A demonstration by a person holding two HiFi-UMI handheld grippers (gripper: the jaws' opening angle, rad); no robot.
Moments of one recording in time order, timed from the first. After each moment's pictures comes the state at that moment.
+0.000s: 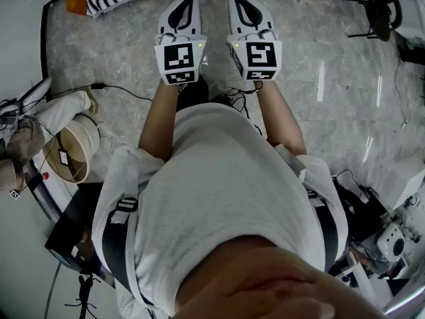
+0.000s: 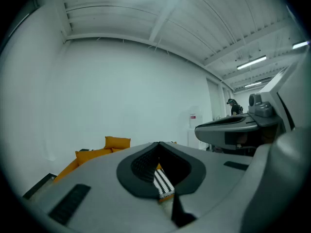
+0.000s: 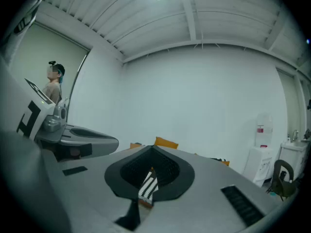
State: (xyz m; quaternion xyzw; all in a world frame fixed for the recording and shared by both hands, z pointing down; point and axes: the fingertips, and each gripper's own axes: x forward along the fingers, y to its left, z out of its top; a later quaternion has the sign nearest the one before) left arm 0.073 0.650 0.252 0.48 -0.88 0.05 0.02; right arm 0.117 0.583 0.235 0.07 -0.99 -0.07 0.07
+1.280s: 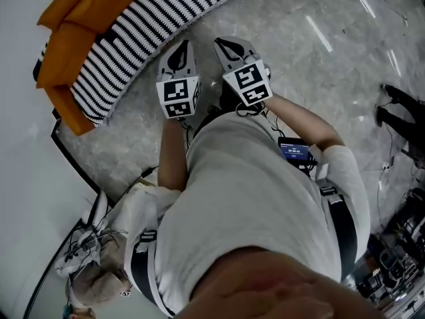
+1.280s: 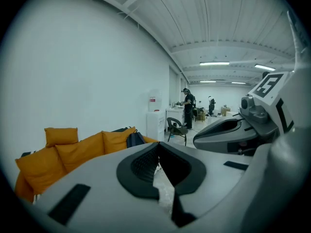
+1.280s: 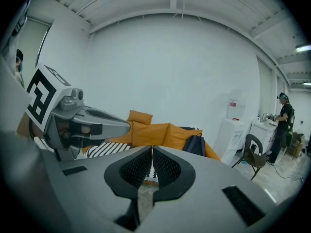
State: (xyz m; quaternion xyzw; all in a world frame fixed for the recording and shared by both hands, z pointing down) left arm 0.044 0.474 0.315 0.71 -0.69 0.11 0.09; right arm 0.109 0.452 0.320 0.22 -0.95 0.01 0.21
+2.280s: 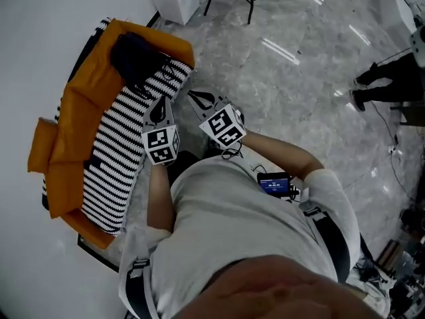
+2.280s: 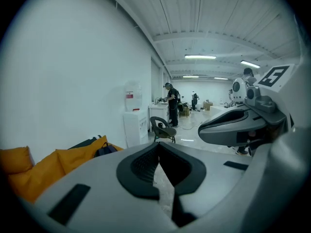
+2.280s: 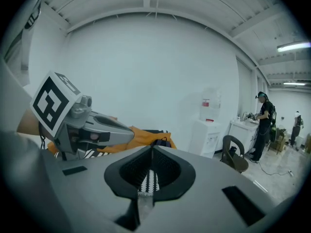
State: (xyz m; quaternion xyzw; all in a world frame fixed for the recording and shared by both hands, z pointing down) left arm 0.121 0.125 0.331 0.77 -0.60 0.16 0.10; right arm 0.194 0.126 0.311 0.31 -0.93 0.02 0.20
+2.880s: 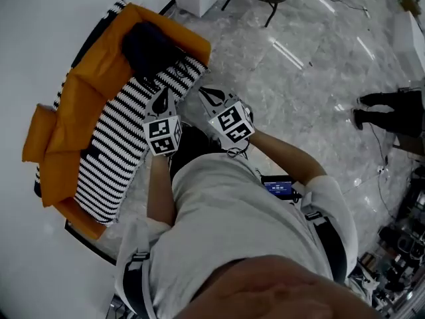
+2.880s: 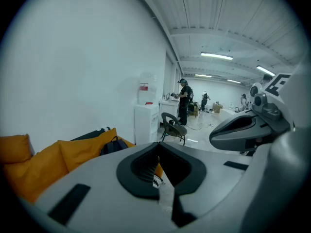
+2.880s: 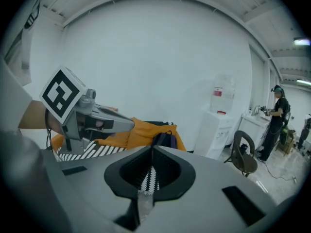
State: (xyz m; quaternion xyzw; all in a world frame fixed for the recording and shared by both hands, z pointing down) left arm 0.034 0.040 0.358 0.75 -0.63 0.15 0.16; right arm 0.127 0.045 0.346 0.27 -0.93 0.04 0.26
